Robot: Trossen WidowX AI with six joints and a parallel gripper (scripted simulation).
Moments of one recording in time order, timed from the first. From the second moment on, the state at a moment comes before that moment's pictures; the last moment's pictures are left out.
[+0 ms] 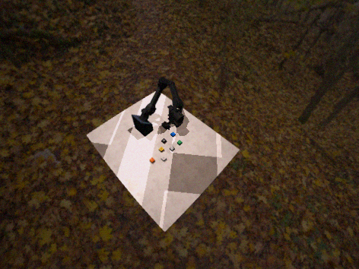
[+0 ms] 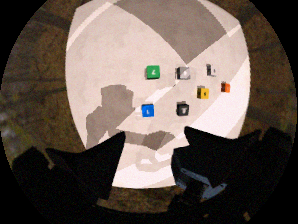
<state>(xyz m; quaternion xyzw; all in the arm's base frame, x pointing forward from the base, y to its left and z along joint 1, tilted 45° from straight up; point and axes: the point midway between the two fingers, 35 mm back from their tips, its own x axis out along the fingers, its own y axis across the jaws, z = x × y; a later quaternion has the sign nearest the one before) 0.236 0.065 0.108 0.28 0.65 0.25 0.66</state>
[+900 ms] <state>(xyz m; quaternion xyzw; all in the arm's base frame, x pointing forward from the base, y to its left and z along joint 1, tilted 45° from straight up) 0.331 0.045 0.093 0.29 0.65 0.25 0.66</state>
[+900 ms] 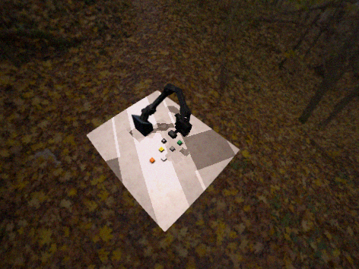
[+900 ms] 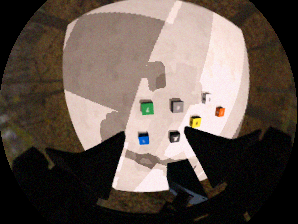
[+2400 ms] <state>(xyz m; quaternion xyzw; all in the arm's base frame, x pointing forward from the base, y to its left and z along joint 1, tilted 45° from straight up) 0.338 -0.015 0.035 0.29 0.65 0.25 0.66</state>
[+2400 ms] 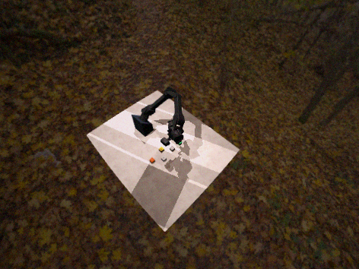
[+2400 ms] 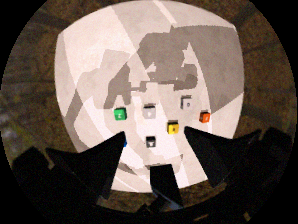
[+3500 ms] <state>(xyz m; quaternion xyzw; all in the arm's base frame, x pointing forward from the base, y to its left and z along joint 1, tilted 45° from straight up) 0.353 -0.090 -0.037 0.29 0.65 0.25 0.66</state>
